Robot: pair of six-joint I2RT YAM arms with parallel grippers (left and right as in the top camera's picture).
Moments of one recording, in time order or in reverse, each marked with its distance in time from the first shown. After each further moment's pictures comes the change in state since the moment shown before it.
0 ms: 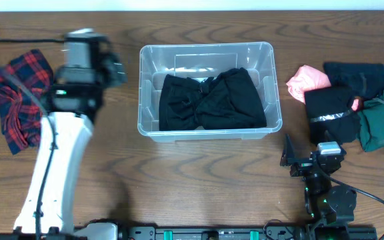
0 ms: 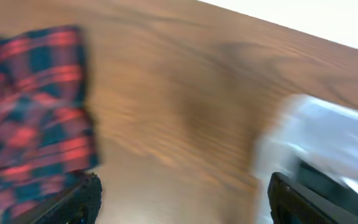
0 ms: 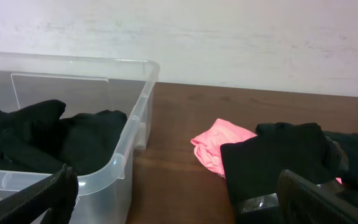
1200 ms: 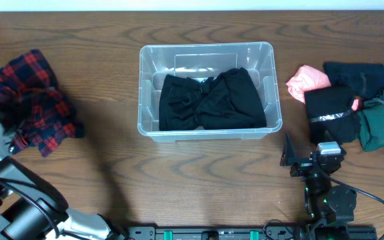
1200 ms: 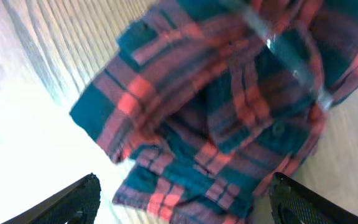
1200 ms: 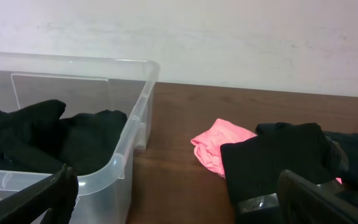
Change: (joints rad) left arm 0.763 0.326 0.000 -0.024 0.333 -0.132; right arm 0.000 0.000 0.000 0.000 0.000 0.000
